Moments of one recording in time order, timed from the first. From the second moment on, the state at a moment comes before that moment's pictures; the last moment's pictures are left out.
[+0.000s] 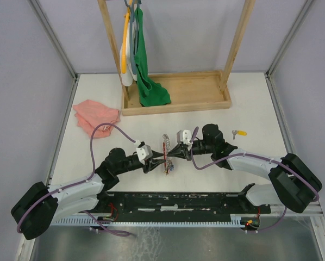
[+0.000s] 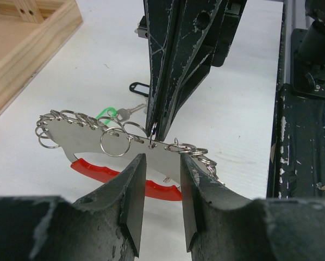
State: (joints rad) left arm -0.78 0.94 0.16 0.70 0.44 0.10; right arm 0.71 1.33 0.52 0.52 -0.86 -0.32
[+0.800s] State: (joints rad) left arm -0.71 0.98 0.09 1.06 0.50 0.01; right arm 0.70 1.34 0.46 0.92 -0.89 -0.12
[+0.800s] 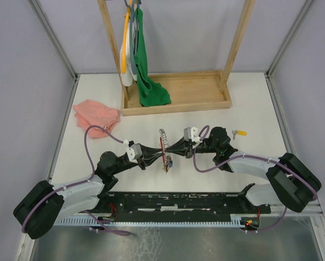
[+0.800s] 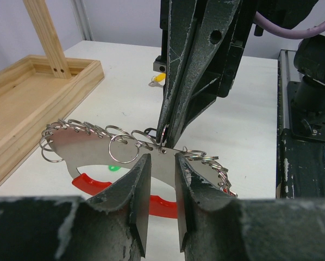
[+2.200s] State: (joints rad) left arm -0.67 1.06 0.12 1.10 0.66 -0.09; right arm 0.70 1.33 0.46 0.88 -0.97 -0.12
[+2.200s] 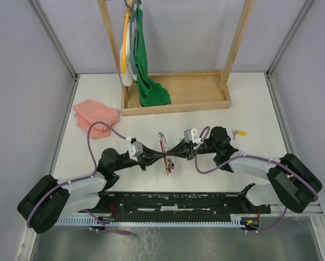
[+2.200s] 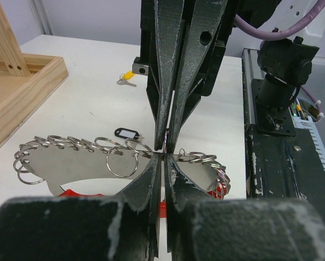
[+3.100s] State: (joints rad) left arm -0.73 1.06 0.38 0.34 0.58 0.14; right arm 0.70 1.24 0.61 0.10 -0.81 -0.56
